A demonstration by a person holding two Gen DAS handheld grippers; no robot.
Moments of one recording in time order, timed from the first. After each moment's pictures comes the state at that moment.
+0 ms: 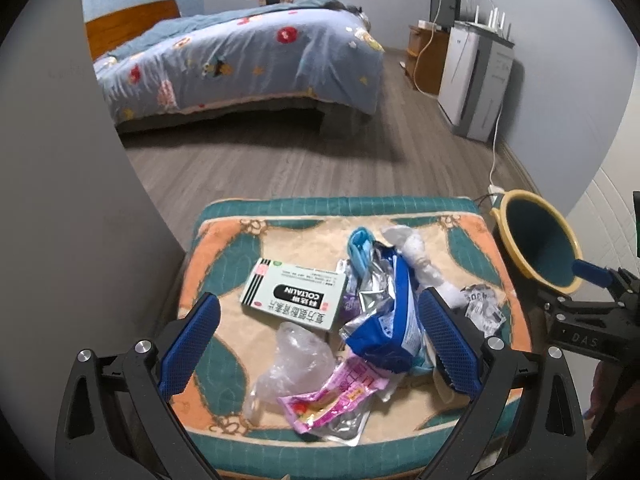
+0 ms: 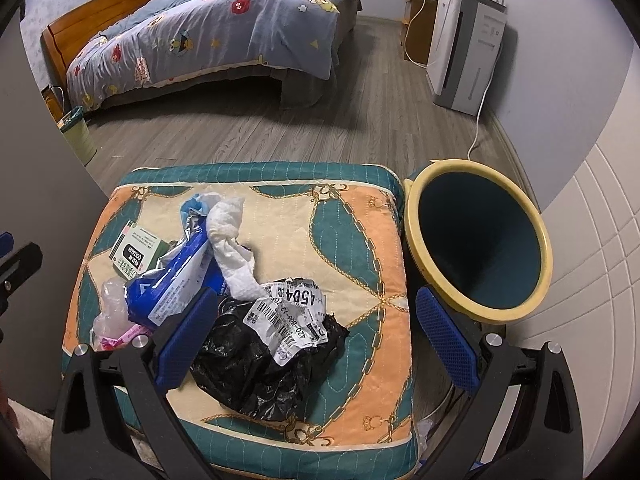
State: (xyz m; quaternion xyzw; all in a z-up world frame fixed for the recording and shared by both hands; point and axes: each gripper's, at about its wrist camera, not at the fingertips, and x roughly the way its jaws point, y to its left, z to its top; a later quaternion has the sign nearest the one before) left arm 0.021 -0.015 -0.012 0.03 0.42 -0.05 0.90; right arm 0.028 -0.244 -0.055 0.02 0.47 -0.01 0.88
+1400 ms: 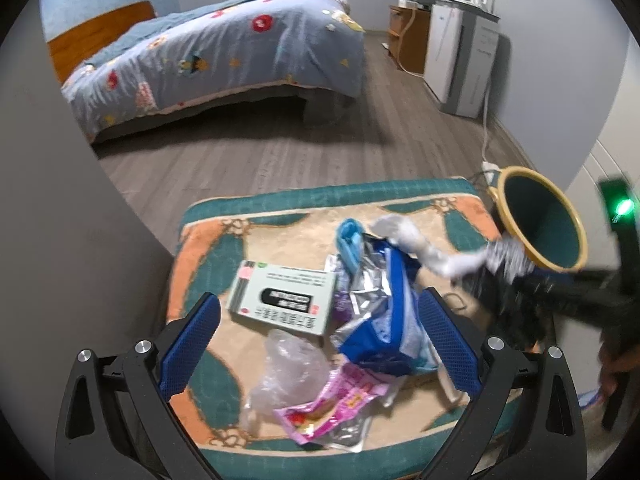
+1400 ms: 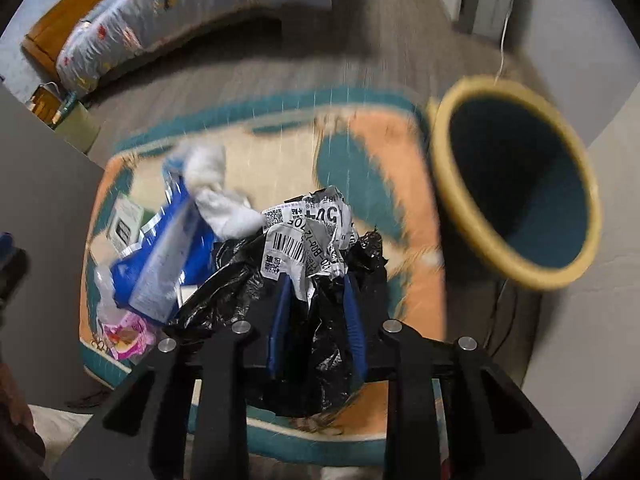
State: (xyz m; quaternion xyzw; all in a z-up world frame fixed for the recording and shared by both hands) left arm 0.041 -0.036 -0.031 0.07 0.44 -0.08 0.89; right arm 0.057 -0.267 -0.094 0.08 0.56 0.02 0.82
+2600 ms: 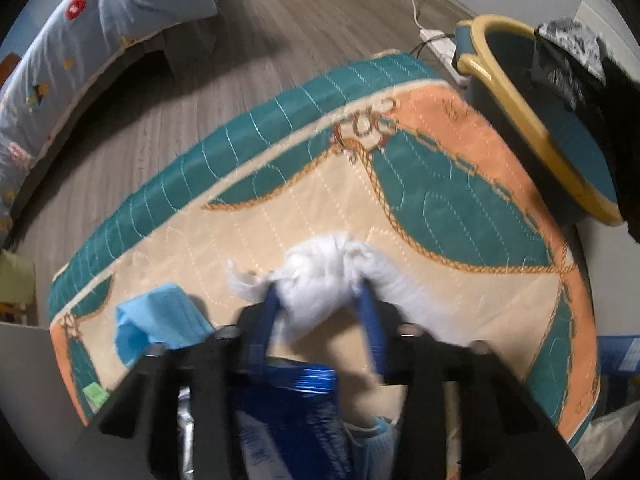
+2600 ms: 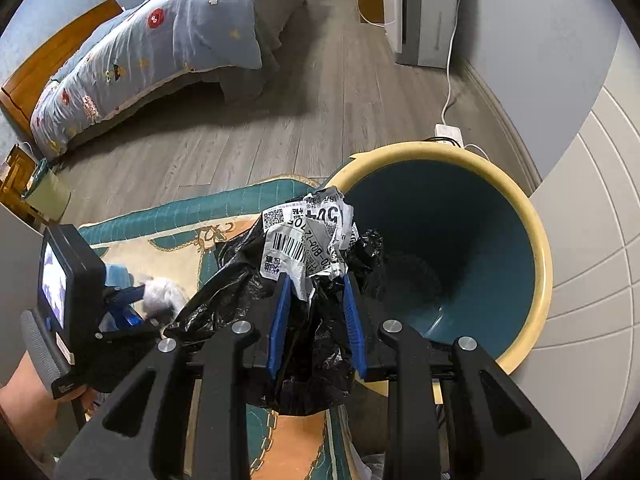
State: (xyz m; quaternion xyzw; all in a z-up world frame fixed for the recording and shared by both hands) left arm 0.176 -0.198 -0.182 0.22 0.56 -0.20 0.78; right arm 0.110 -0.390 -0.094 0.12 0.51 -0.04 0.85
